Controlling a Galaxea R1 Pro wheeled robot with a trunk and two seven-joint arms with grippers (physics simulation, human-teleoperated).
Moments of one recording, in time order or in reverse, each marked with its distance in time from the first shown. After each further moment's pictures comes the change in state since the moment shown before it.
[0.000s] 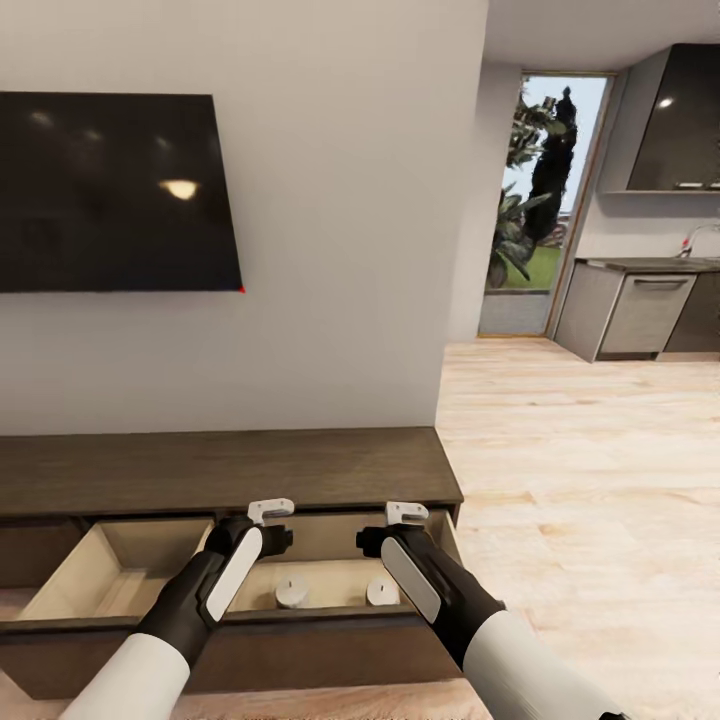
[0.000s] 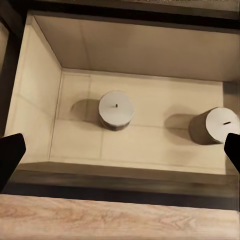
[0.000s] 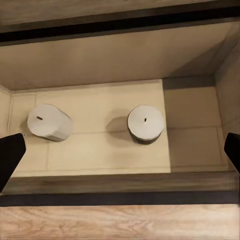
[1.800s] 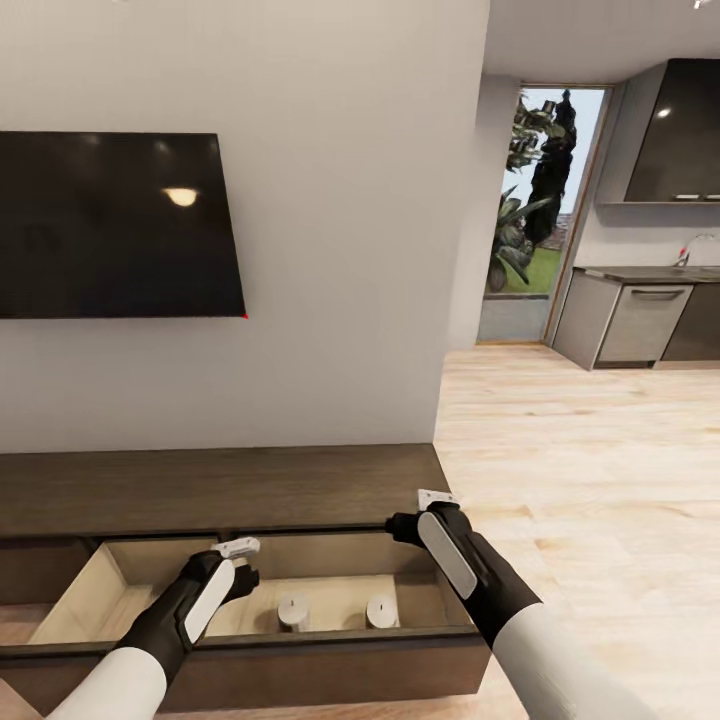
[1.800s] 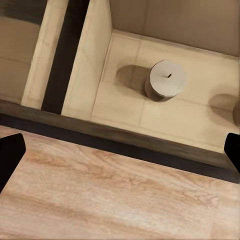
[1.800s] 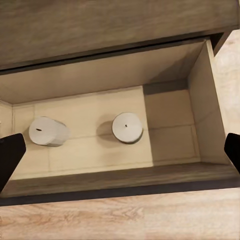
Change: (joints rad) left arm 0.009 0.055 0.084 0.256 0.002 -0.108 -0.009; right arm 0.006 -0.078 -0.162 -0.121 0.006 0.176 0.003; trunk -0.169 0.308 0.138
